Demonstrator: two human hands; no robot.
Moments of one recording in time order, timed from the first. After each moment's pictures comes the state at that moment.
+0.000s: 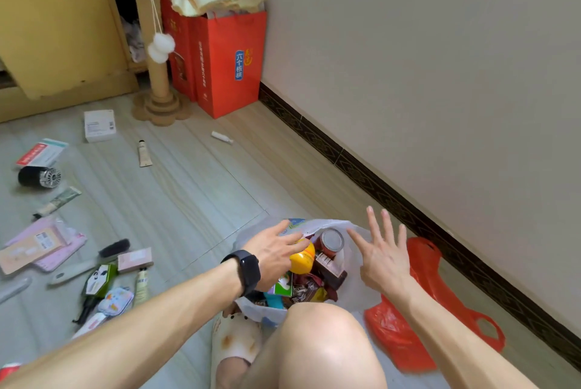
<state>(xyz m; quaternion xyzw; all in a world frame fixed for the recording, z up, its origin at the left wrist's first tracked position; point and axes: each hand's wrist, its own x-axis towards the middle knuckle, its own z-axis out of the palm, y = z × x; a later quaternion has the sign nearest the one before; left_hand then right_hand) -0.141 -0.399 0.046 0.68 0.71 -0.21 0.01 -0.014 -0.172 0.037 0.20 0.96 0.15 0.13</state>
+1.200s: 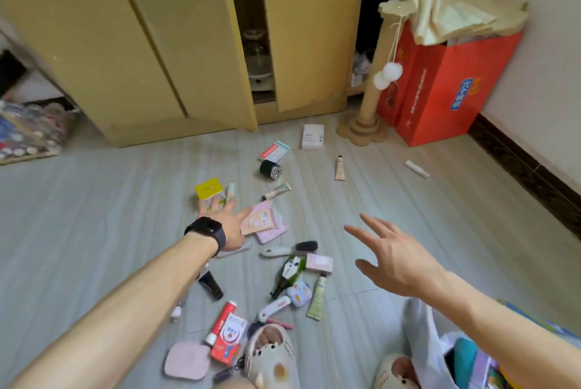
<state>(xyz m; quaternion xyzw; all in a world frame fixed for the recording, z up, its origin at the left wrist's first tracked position) -0.262 -0.786 0.061 0.00 0.95 -0.15 0.25 -0.226 -0.452 0.062 -0.21 0.96 -0.04 0.15</state>
